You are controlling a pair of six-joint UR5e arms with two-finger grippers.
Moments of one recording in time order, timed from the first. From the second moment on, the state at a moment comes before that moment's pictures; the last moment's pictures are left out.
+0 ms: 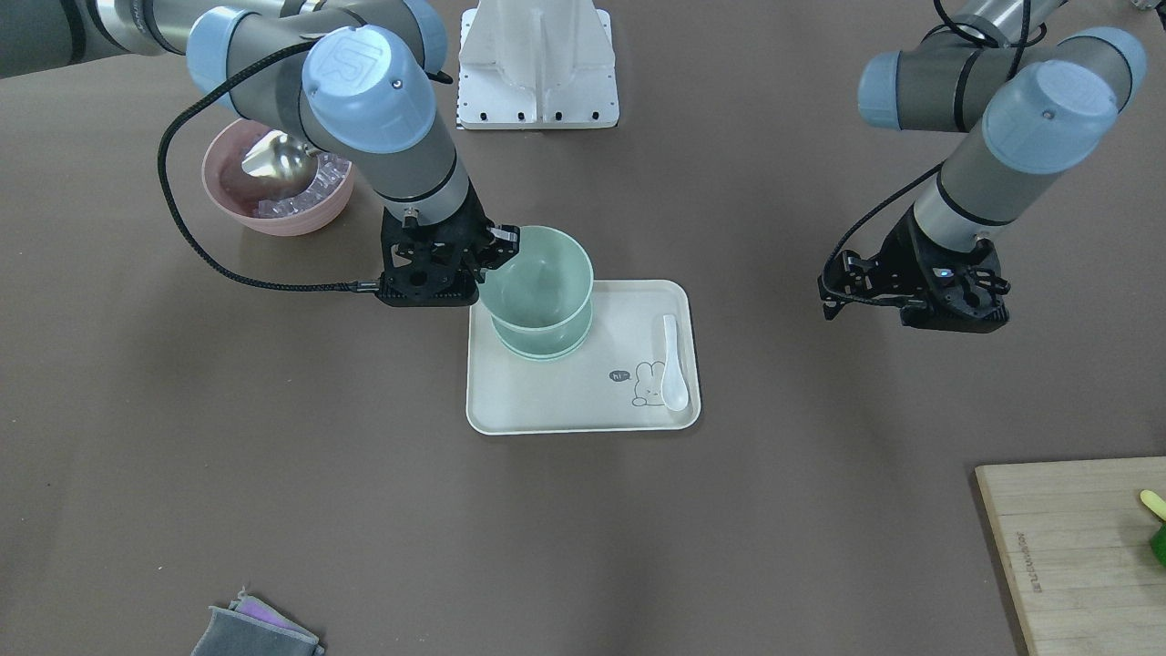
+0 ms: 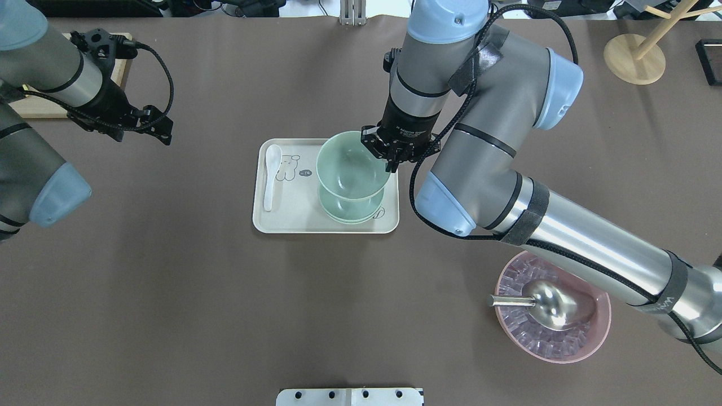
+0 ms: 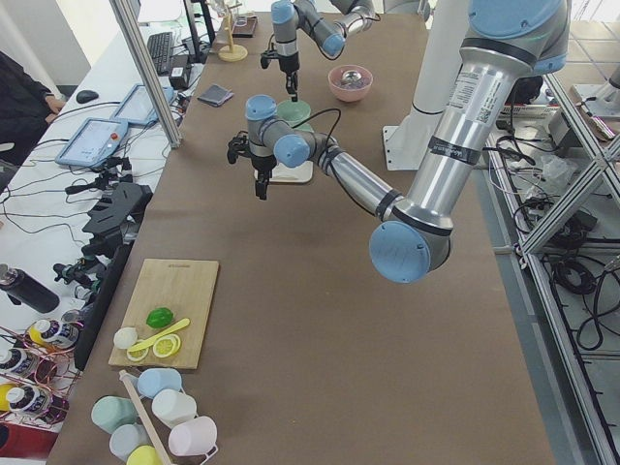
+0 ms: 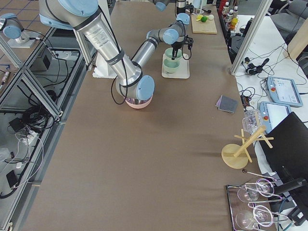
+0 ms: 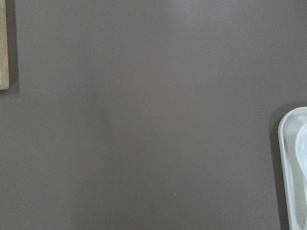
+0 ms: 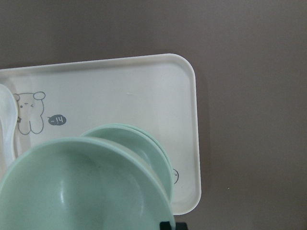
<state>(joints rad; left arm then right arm) -0.96 -1.94 -1.77 -1.64 -2.16 -0.76 0.71 -0.76 1.61 -1.73 2.18 1.12</state>
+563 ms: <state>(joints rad) -0.96 -1.94 -1.77 -1.64 -2.16 -0.76 0.69 -0.76 1.57 -1.71 2.17 1.12</state>
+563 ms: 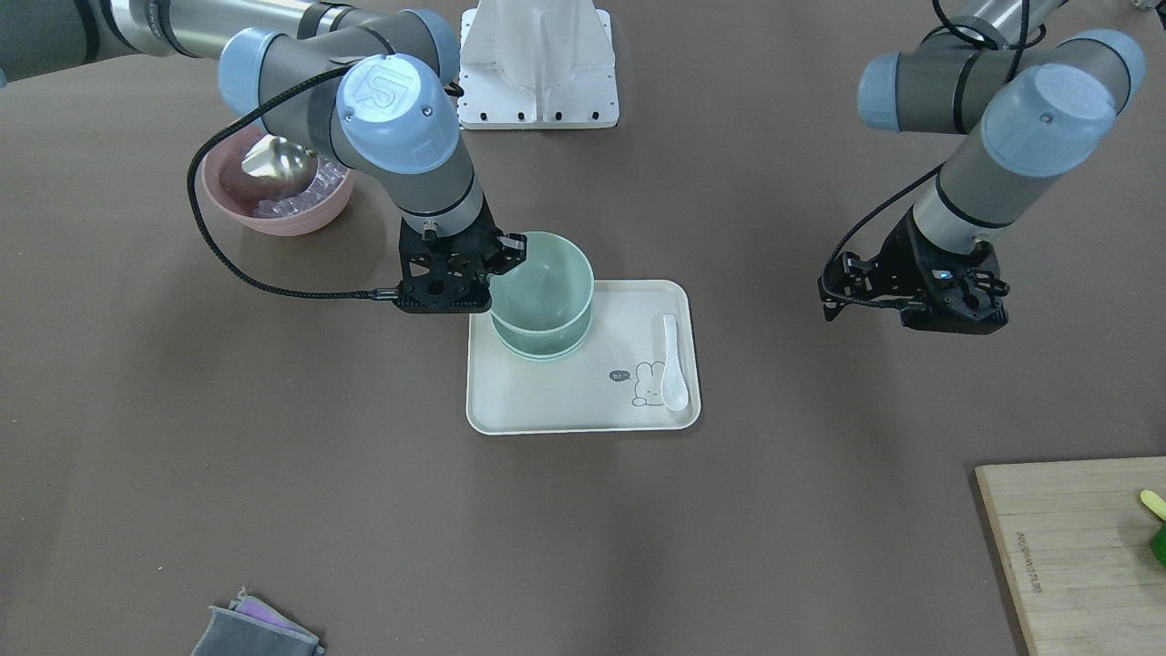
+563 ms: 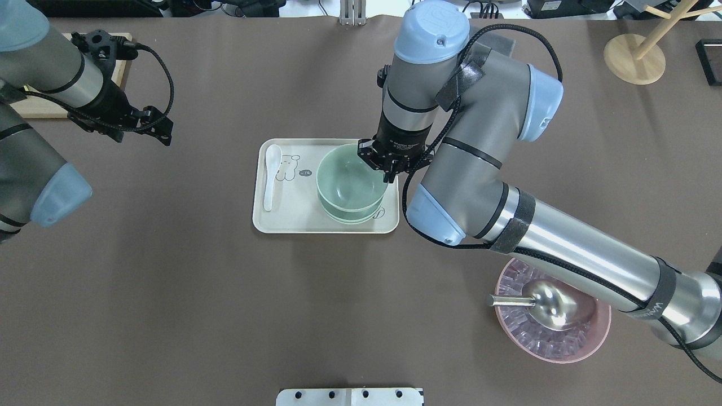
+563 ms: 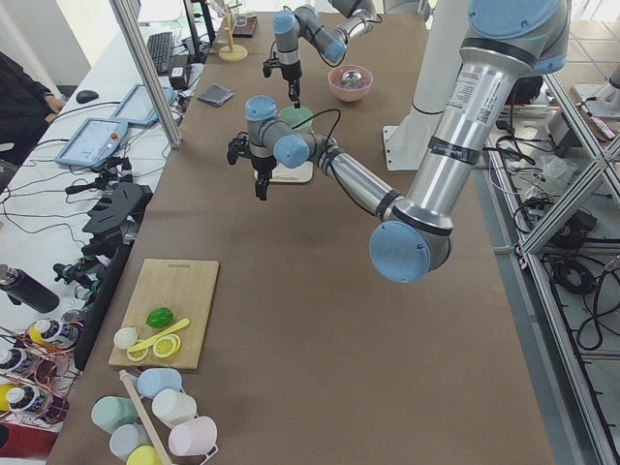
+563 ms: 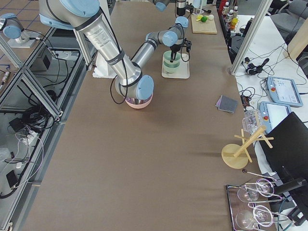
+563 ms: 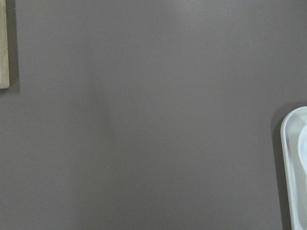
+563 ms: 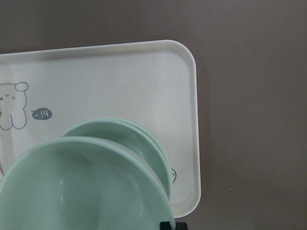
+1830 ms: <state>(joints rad) -0.96 -1.94 -1.77 -1.64 -2.16 -0.76 0.67 -0.75 1.52 -1.66 2.16 1.12</state>
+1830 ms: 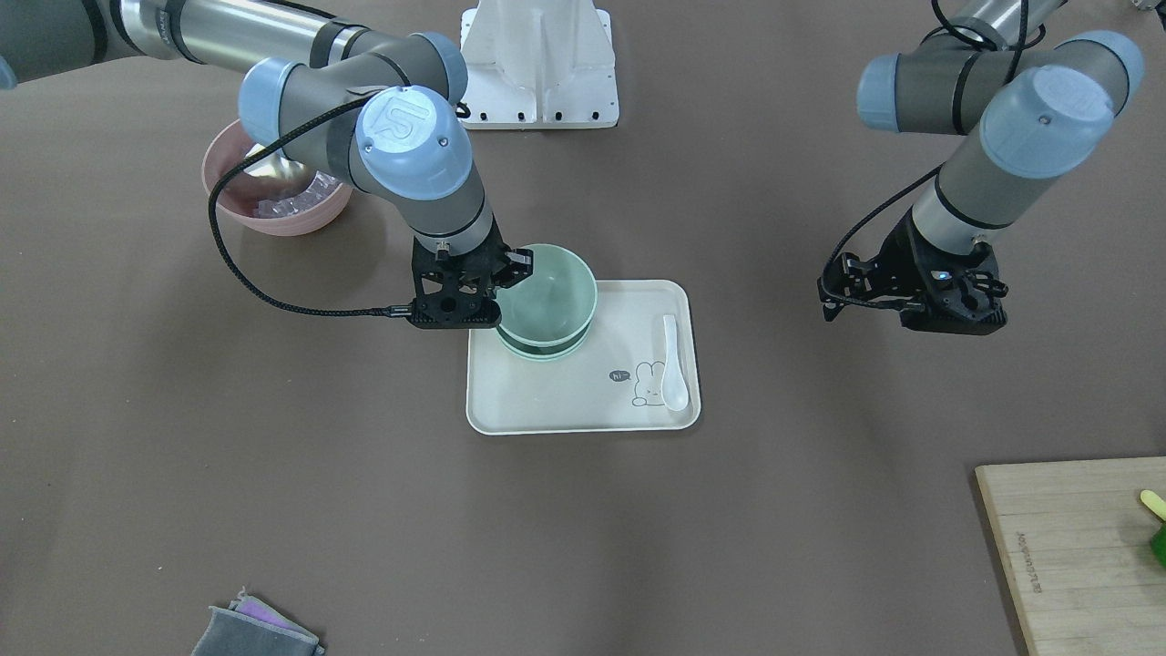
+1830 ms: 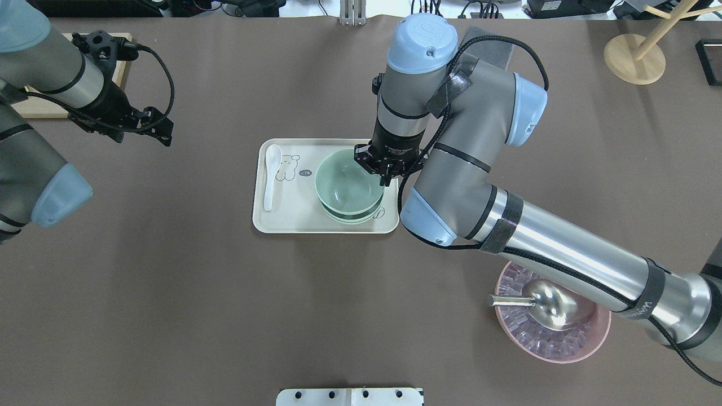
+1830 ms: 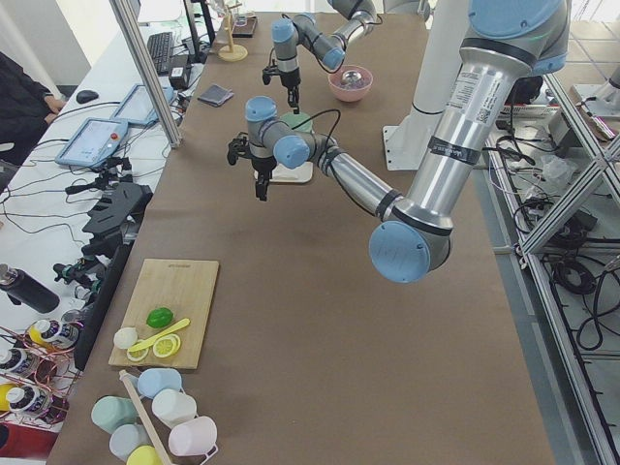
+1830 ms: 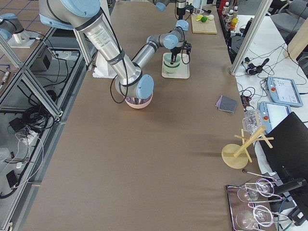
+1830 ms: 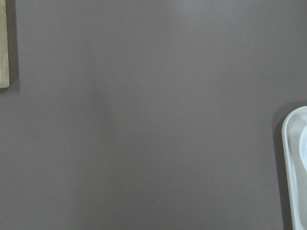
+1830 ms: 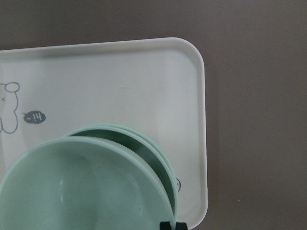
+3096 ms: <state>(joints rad) -0.95 -1.94 -1.76 -1.64 -2.16 -0.76 0.66 -0.75 1.49 -1.62 2.15 1.12</state>
